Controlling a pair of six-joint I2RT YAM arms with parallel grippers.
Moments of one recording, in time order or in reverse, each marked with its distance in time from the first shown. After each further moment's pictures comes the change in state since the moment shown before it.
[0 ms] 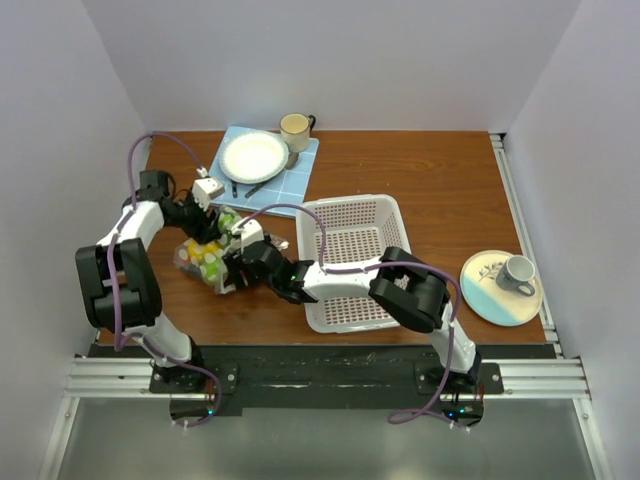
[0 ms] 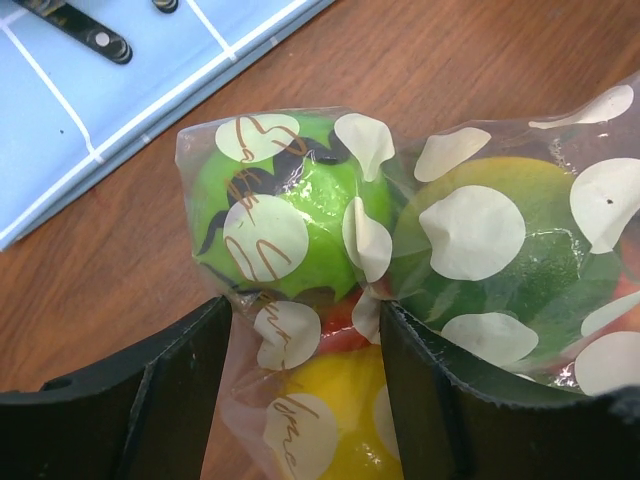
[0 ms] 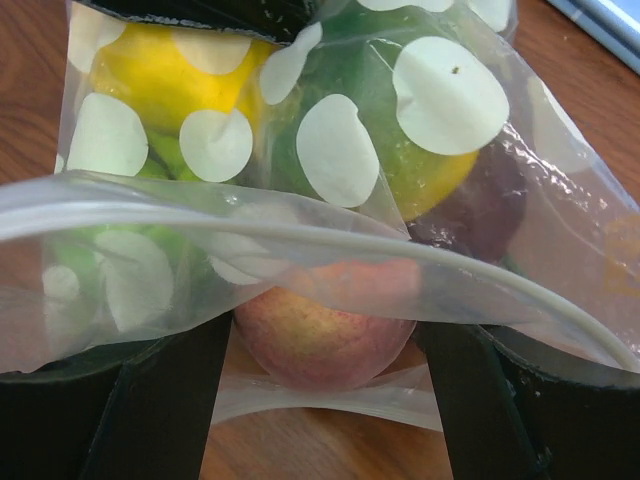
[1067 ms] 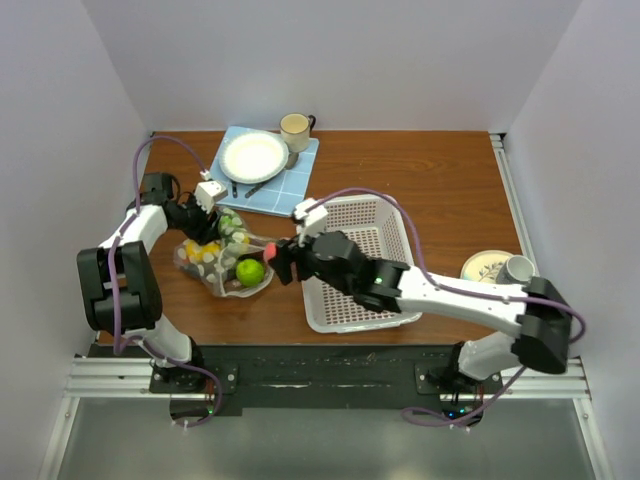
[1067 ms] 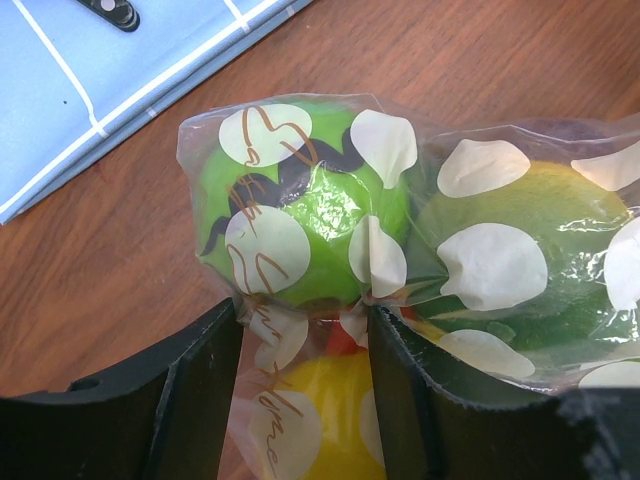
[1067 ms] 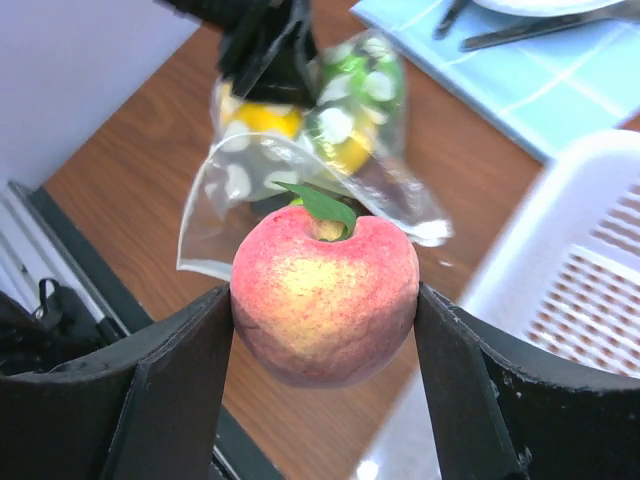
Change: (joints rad) left arm -0.026 -0.023 -0.047 0.058 -0.097 -0.023; right arm 0.002 -0.695 -0.341 -0.196 -0.019 0.018
